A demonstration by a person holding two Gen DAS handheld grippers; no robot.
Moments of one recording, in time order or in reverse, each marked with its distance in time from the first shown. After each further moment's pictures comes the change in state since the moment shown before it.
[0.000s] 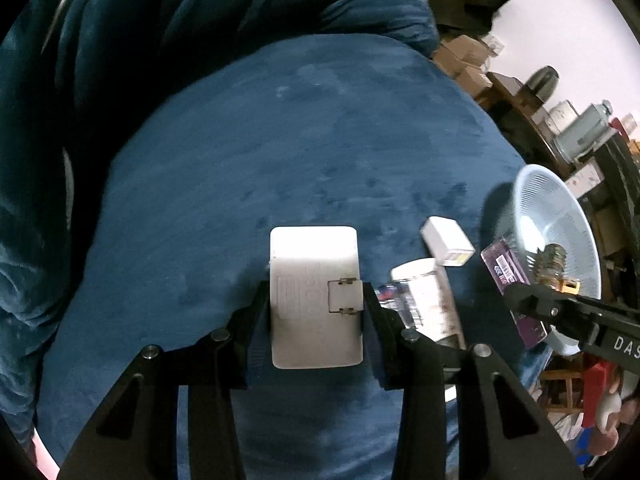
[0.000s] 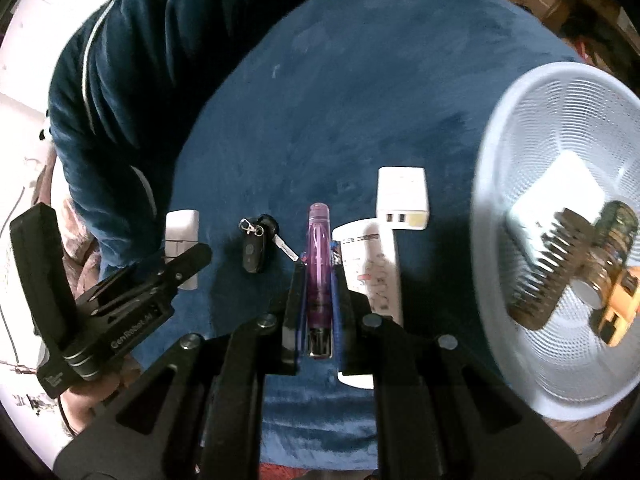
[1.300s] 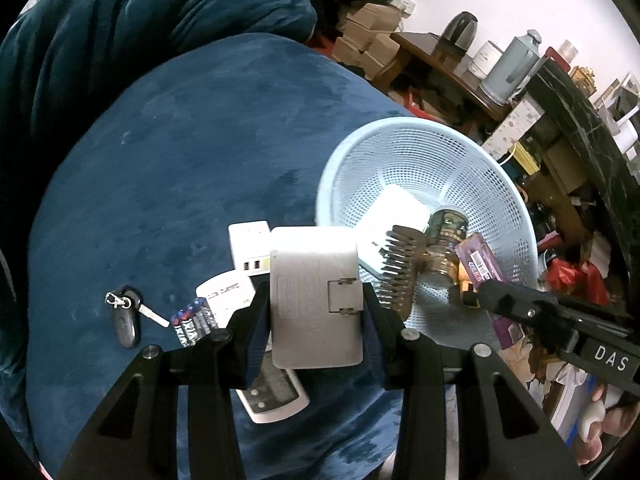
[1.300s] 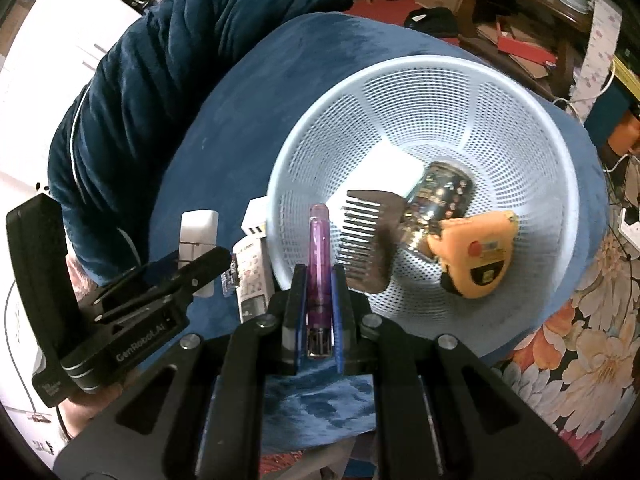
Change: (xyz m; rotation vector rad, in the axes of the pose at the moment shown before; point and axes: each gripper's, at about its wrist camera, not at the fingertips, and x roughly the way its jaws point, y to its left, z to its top) left arm 0.002 -0.177 -0.001 0.223 0.029 -0.109; right arm -0.086 -0.109 -0.037 0.187 -0.152 -0.040
